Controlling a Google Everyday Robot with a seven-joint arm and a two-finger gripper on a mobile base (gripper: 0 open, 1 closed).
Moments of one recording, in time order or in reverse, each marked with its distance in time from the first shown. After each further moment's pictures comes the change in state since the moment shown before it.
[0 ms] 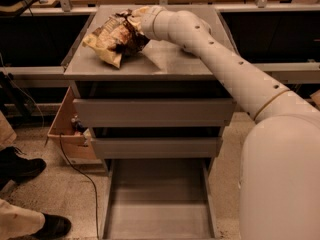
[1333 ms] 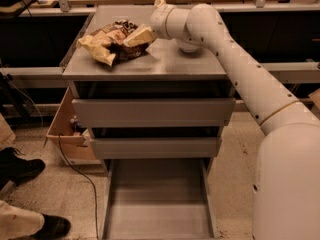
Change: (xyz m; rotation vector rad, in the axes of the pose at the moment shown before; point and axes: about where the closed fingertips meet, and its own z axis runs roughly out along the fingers) arm -0.004 0.000 -0.028 -0.111 -0.073 0.071
